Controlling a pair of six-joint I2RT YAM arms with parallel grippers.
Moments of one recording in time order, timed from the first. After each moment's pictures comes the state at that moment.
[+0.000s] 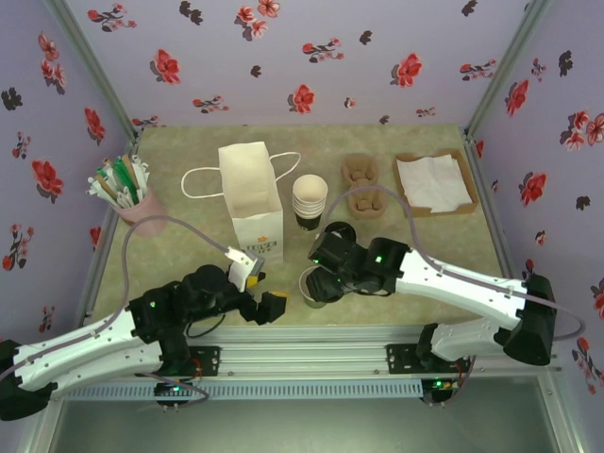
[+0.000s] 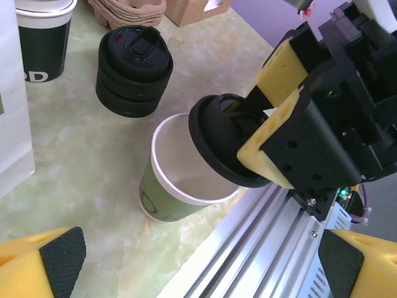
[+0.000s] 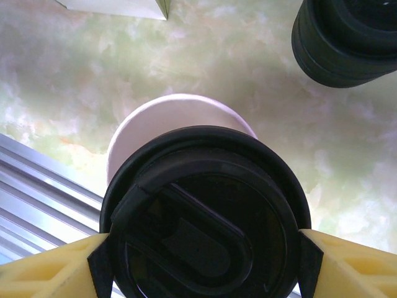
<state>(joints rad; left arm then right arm) -1.17 0.62 0.54 -0.37 -0.05 -0.50 1.14 1.27 1.10 -1.00 0.11 0.70</state>
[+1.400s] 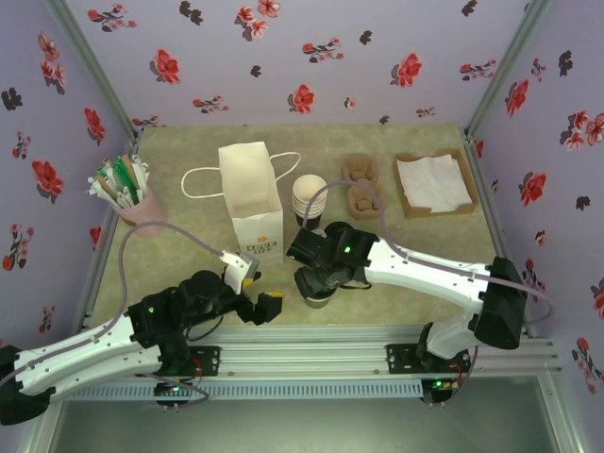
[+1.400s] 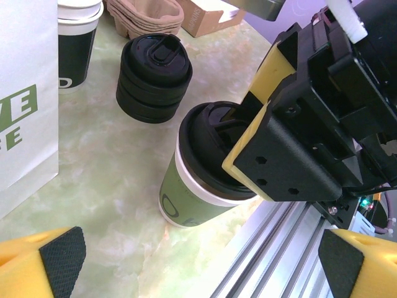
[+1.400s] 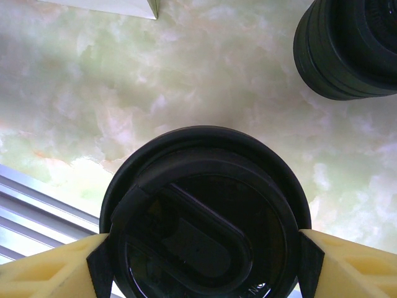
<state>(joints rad) -1.16 0.55 0.45 -0.33 -0.10 -0.49 1.15 1.46 1.23 -1.06 0.15 0.69</state>
